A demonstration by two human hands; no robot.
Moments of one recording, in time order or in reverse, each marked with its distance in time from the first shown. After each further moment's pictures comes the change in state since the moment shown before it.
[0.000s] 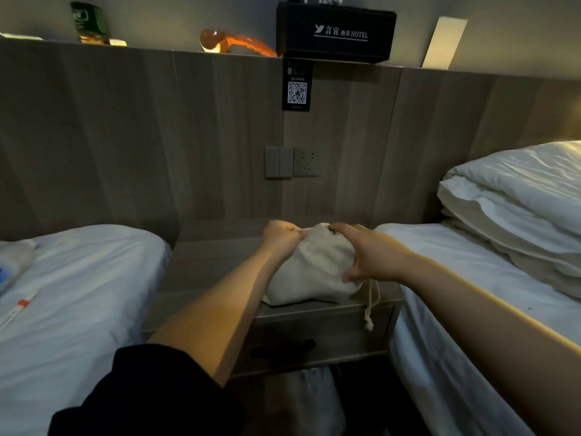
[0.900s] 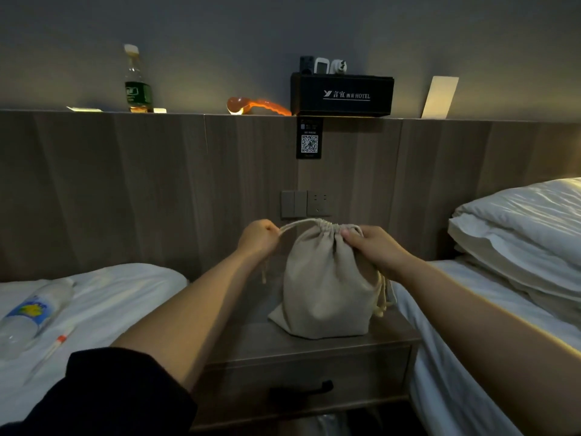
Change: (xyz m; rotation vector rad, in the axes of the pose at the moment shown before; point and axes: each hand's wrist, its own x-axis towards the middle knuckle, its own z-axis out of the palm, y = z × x) left_hand 0.003 0.055 -0.089 0.237 0.192 0.138; right_hand 0.025 -0.028 -0.051 0.922 0.230 0.139
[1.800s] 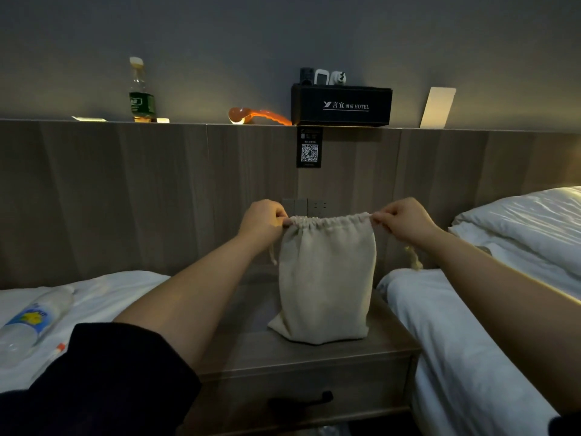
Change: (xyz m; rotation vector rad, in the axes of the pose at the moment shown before) left_hand 0.012 0.036 -0.020 0.369 0.102 0.337; right_hand 0.023 -0.021 -0.059 -0.374 0.241 -0.044
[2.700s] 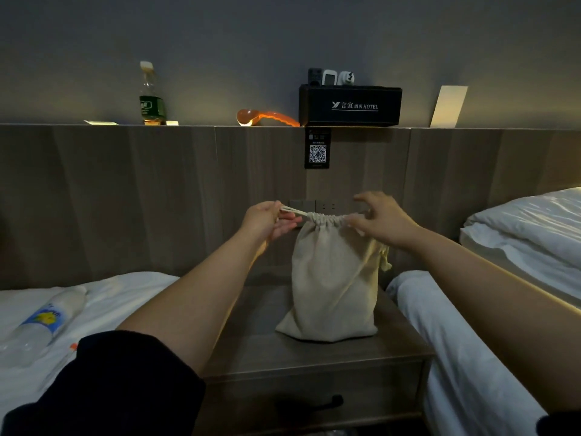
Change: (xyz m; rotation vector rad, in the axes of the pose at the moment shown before) left_hand -0.002 0.001 -0.003 -1.277 -0.007 -0.471; right_hand 0.014 -0.021 0.026 -0.229 -0.090 -0.249
